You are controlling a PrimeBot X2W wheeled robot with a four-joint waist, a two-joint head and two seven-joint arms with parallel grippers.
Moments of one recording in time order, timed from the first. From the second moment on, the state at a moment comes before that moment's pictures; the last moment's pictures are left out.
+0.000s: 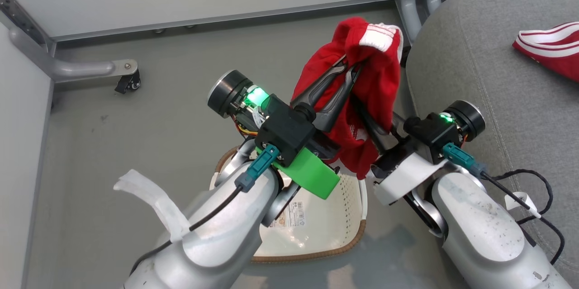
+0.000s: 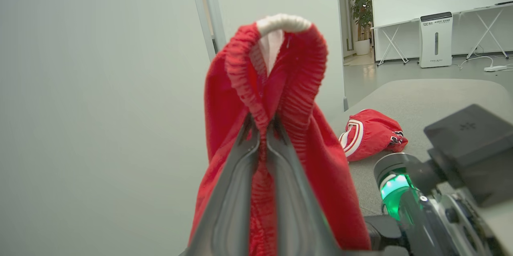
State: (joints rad) left arm -0.67 0.05 -0.75 0.21 -0.26 -0.01 -0.26; right arm -0.50 -0.19 0.47 0.25 0.21 0.13 -0.26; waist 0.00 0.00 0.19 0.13
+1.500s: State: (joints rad) left arm -0.63 0.05 -0.78 0.28 -0.24 -0.03 -0.26; right arm -0.46 -0.18 0.10 0.25 0.19 0.13 -0.26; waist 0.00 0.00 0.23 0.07
